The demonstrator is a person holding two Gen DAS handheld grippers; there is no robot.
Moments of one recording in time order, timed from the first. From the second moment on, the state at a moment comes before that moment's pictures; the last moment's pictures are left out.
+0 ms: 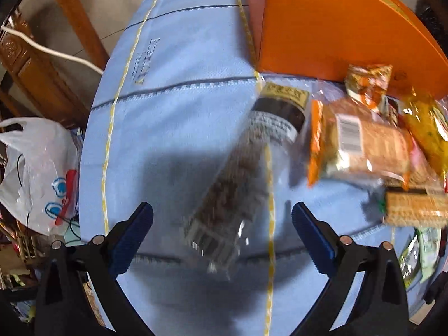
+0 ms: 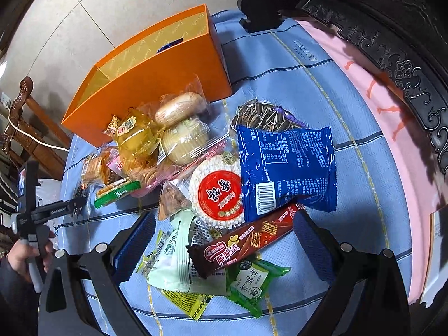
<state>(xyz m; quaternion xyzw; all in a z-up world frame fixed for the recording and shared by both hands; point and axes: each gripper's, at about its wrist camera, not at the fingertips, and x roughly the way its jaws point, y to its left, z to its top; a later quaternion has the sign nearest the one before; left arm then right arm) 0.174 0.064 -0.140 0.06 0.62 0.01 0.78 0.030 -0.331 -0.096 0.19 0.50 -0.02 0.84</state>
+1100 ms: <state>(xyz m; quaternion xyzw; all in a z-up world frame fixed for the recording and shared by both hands) 0.108 0.078 -0.144 -0.01 0.65 -0.02 0.76 0.072 -0.391 -0.109 0.15 0.51 -0.04 0.84</state>
